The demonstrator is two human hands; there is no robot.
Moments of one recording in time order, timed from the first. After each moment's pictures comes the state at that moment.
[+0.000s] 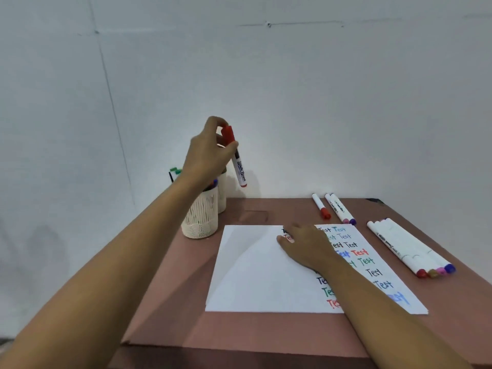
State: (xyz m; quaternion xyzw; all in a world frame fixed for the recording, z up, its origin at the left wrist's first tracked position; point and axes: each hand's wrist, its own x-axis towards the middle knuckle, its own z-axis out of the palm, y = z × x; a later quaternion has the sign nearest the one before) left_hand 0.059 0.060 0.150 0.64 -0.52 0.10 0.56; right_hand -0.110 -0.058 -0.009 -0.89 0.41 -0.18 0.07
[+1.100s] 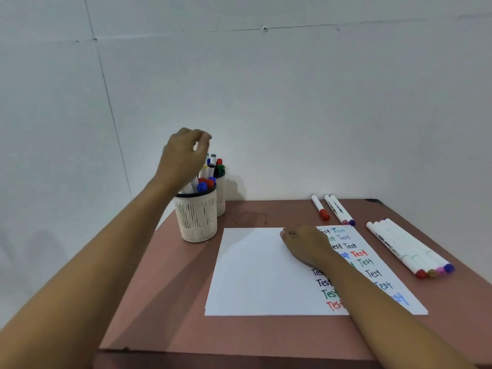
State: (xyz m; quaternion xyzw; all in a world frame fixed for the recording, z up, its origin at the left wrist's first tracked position) left_hand 0.097 0.072 0.150 0.70 -0.52 0.21 0.45; right_hand -0.108 -0.061 0.000 -0.87 0.44 -0.17 0.14
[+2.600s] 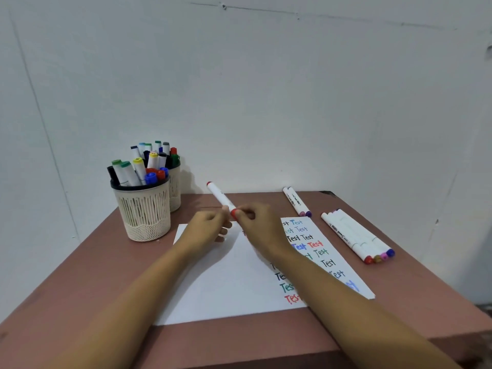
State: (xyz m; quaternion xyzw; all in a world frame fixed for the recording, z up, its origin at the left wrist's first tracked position) left_hand 0.018 0.026 0.020 0.63 -0.47 -0.29 0.55; right_hand -0.102 -0.023 0.027 -0.78 0.37 -0.41 0.30
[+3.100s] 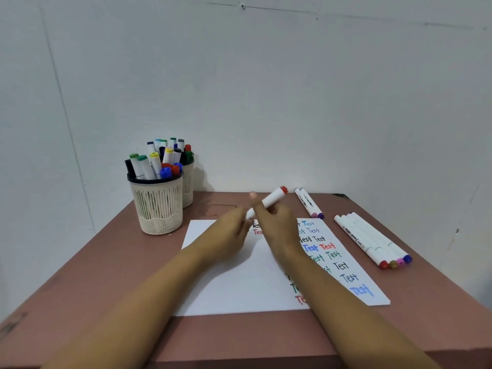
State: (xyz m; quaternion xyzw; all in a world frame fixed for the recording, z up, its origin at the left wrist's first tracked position) left_hand 0.007 0.034 0.016 0.63 -0.68 -0.05 0.37; right_hand -0.104 -0.013 0.029 -0.67 0.41 -0.47 0.40
